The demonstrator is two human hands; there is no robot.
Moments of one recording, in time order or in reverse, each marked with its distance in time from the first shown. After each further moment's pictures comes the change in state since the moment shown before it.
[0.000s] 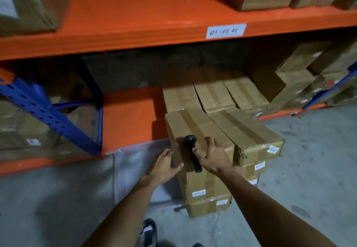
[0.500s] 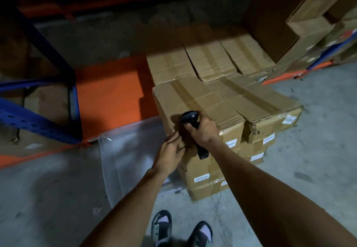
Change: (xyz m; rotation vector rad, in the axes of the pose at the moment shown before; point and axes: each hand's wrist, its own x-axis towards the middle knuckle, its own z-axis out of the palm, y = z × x) left_hand 0.082 -0.062 0.122 -0.129 0.006 0.150; right_hand 0.112 0.038 0.095 0.216 0.004 0.184
